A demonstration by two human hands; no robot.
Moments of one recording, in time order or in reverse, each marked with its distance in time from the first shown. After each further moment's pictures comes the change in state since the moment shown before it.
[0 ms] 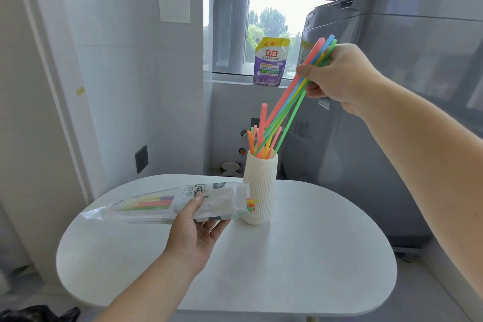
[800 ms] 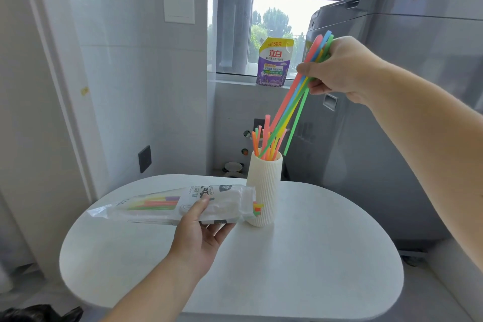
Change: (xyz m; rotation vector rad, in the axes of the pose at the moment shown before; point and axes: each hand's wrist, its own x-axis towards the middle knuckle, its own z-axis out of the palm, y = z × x) left_hand -0.001 -0.001 0.000 0.017 -0.014 -0.015; right_hand 0.017 -0.009 0.004 -0.123 -0.087 0.021
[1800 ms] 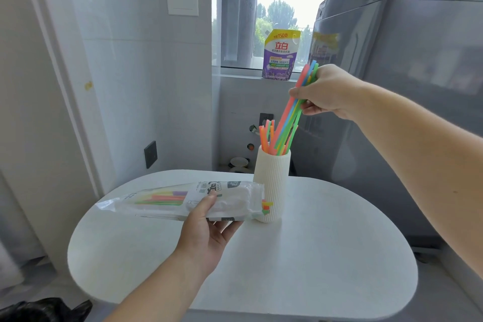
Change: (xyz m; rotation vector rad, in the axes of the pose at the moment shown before) left_hand 0.004 -0.002 -0.002 0.011 -0.011 -0.013; right_hand 0.011 0.034 0.043 -0.024 -0.152 0.137
